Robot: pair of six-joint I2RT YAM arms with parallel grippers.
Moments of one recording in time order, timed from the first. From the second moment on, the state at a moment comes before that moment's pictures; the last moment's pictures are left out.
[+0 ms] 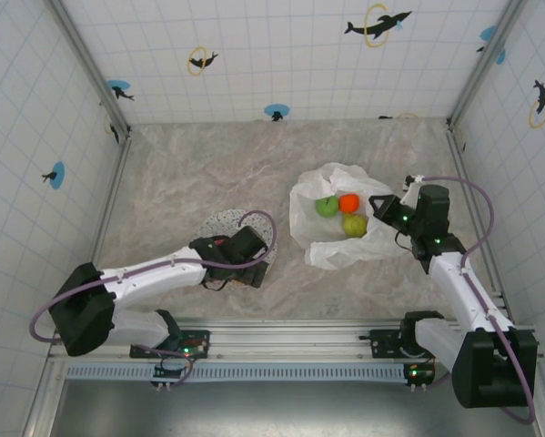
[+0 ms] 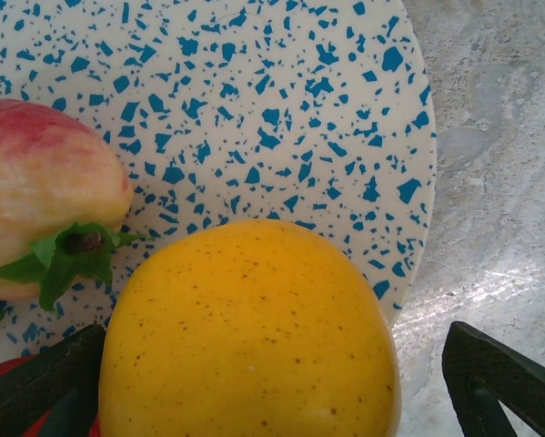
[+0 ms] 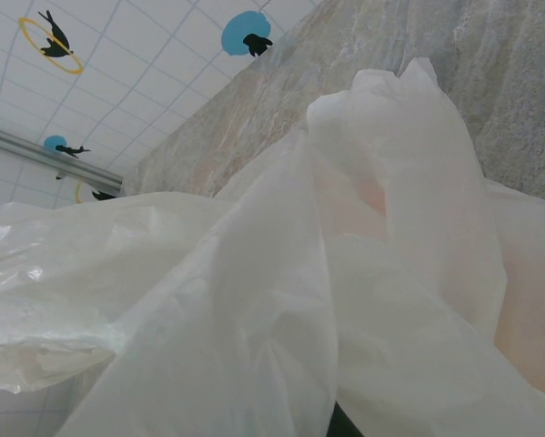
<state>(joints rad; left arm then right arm) -0.94 1.30 0.73 -0.65 -0.17 -0.46 0.07 1.00 0.57 -0.06 -0.47 0.66</state>
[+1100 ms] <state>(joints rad) -0.94 1.20 0.83 -0.27 0.00 -0.39 0.07 1.00 0.55 -0.07 -0.51 0.65</state>
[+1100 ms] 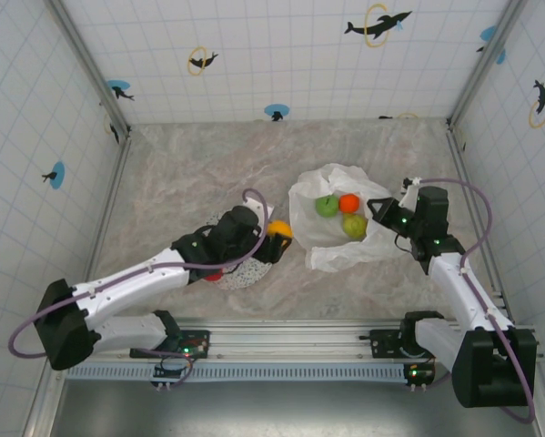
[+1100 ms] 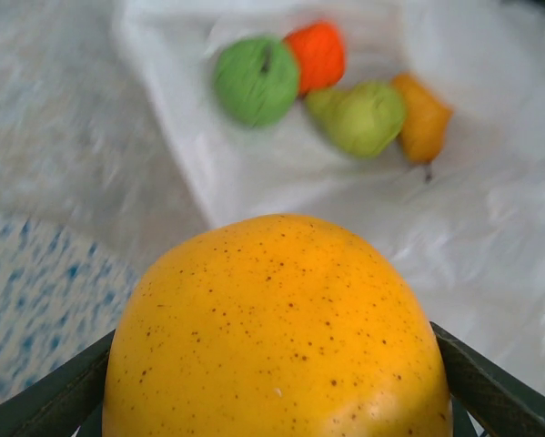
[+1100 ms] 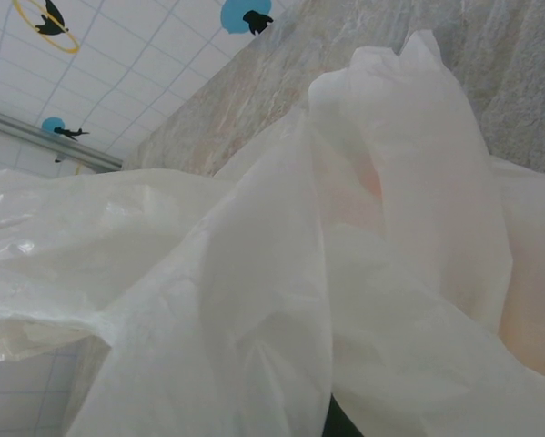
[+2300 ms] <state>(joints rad) -0.98 2.09 1.28 0.23 -0.10 -0.29 0.07 1.02 0.55 0.02 -0.59 0.81</state>
